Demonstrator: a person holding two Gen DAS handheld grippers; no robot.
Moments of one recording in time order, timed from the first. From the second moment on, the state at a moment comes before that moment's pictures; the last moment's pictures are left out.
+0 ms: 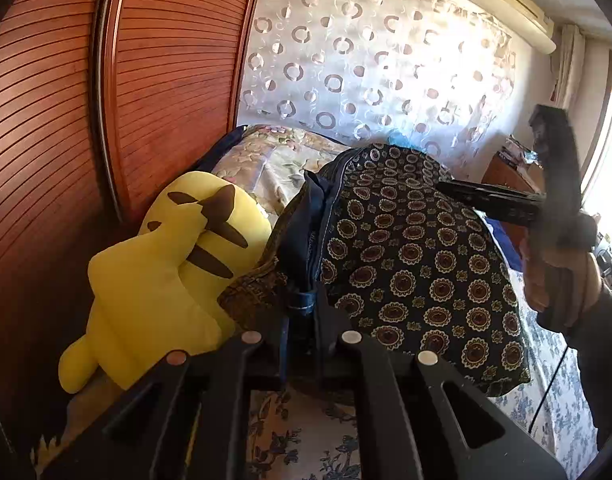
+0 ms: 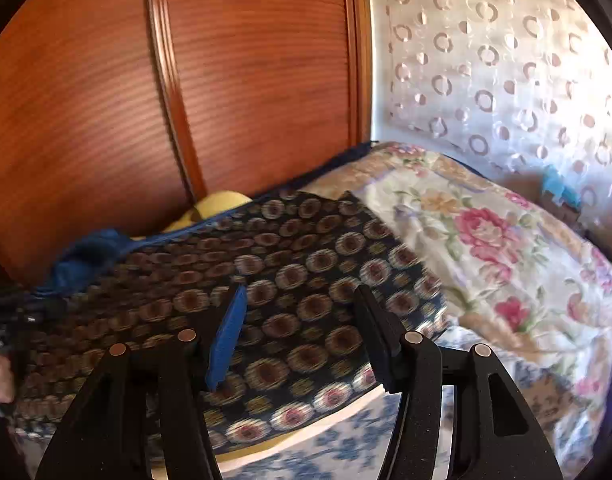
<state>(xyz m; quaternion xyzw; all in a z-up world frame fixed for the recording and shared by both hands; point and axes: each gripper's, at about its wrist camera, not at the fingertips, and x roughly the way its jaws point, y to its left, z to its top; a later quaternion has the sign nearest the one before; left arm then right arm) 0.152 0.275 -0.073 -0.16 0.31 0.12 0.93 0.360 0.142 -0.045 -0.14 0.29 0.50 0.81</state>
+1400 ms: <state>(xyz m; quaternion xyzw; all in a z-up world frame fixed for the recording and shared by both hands) 0.088 0.212 -0.028 -0.07 0.29 0.12 0.95 0.217 0.051 -0.036 -0.12 0.24 0.45 0.85</state>
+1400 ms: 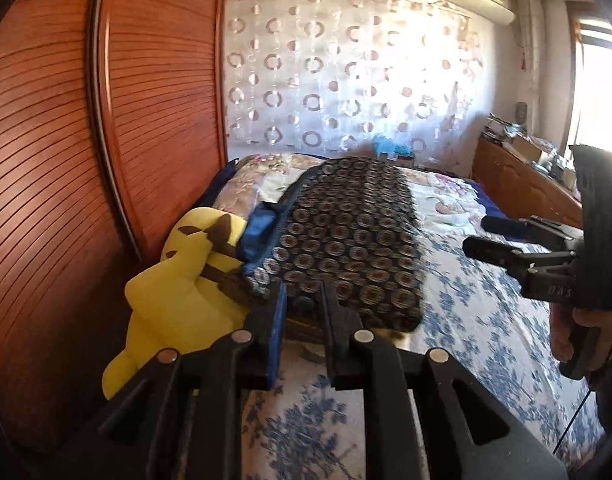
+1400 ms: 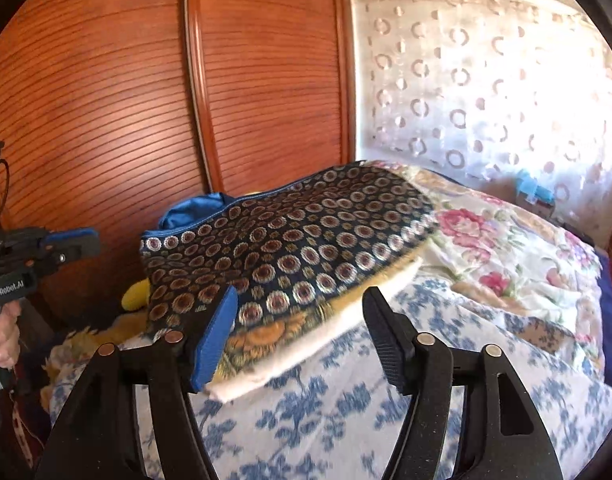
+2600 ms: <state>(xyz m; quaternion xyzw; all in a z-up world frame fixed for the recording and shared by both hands) 0.063 0.034 0.003 -0.02 0.26 0.01 0.97 0.094 -0.197 -0.021 -0.02 0.22 0.24 0.95</state>
